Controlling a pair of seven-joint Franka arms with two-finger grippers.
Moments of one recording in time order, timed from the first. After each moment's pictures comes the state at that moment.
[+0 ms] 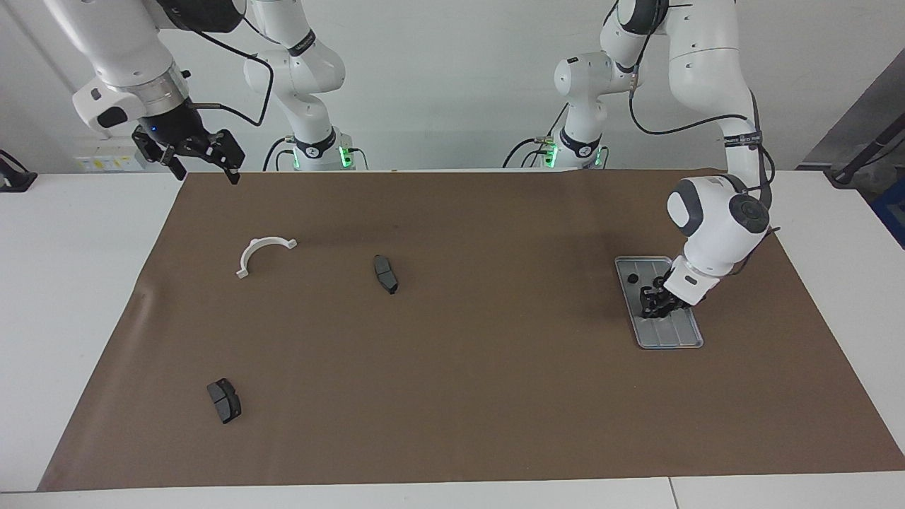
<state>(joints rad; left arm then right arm) 0.11 0.34 -0.11 -1.97 -0.04 2.33 0.09 0.06 -0.09 -0.10 -1.67 -0.02 1.53 0.08</state>
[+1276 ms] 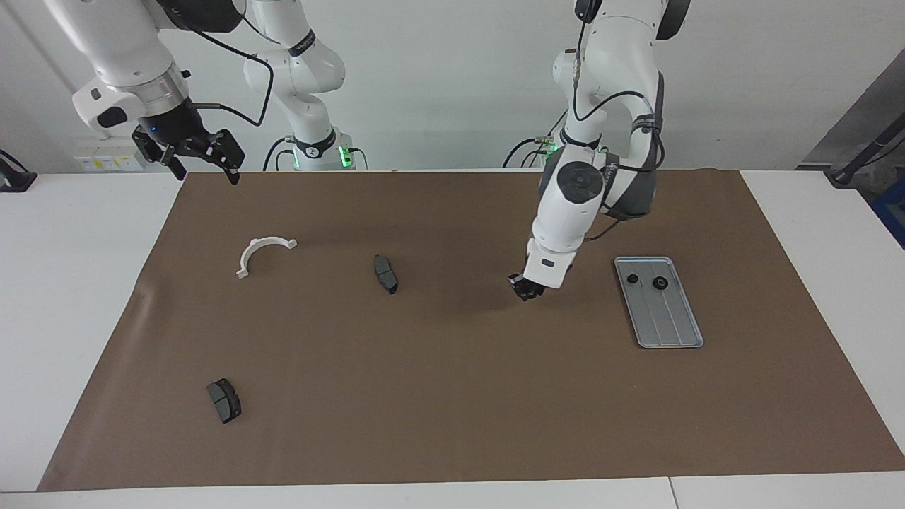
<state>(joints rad) -0.42 0.35 -0.12 -1.76 -0.01 2.11 -0.88 0.06 -0.09 -0.10 -1.67 -0.02 1.53 0.08</state>
